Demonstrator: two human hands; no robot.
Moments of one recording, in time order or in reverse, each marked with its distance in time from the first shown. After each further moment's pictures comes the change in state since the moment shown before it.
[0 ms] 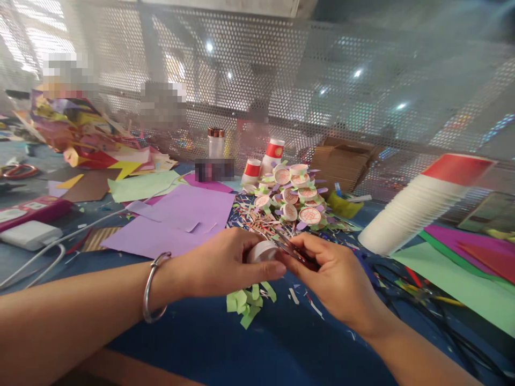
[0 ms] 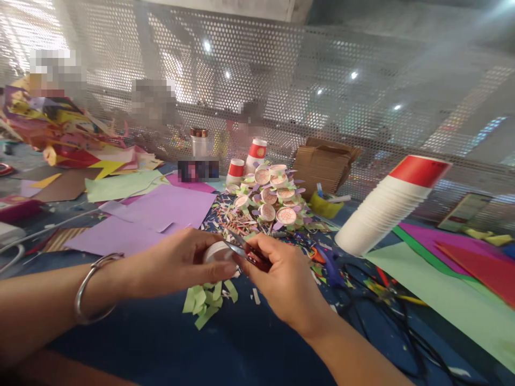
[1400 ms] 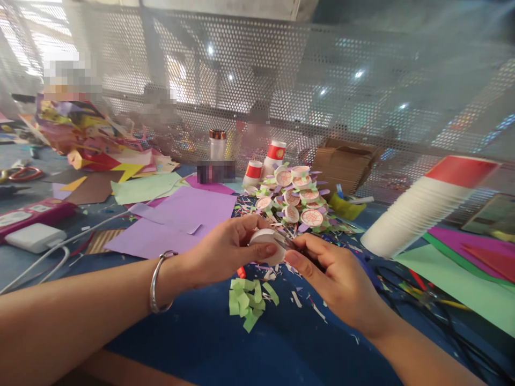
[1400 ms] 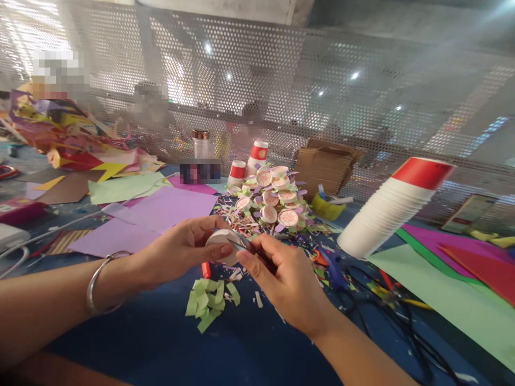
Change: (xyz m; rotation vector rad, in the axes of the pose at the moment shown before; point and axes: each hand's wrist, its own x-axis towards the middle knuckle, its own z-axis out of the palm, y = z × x) left_hand 0.012 -0.012 0.001 -0.550 0.102 0.138; right_hand -0.001 0.000 -0.007 0.053 -0.067 -0.036
